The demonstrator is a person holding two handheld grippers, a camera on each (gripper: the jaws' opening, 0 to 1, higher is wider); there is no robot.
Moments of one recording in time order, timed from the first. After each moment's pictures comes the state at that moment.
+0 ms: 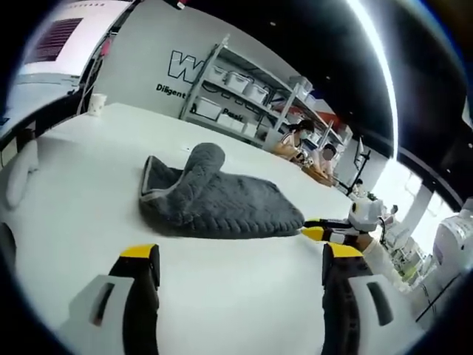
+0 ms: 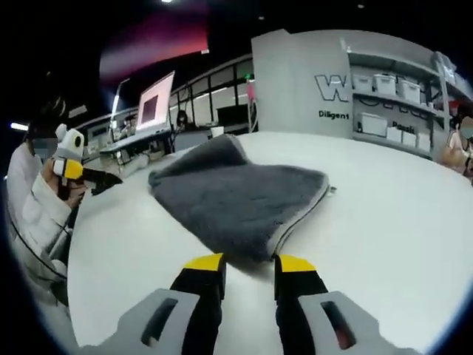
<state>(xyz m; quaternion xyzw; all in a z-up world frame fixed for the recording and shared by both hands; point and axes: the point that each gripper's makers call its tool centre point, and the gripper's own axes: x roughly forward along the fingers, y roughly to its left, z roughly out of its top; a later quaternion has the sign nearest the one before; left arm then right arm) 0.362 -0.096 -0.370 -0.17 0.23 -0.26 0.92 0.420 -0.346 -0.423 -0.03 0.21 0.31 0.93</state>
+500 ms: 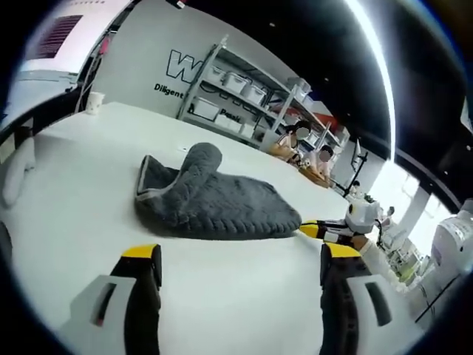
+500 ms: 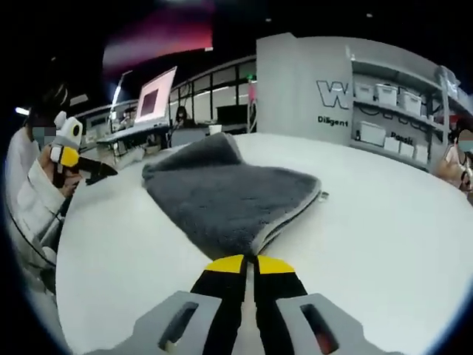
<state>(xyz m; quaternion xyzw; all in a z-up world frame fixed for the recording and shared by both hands) 0.363 -0.099 -0.369 -0.18 0.22 -0.27 0.92 0.424 -0.354 -0.423 -0.07 0.20 0.30 0.93</state>
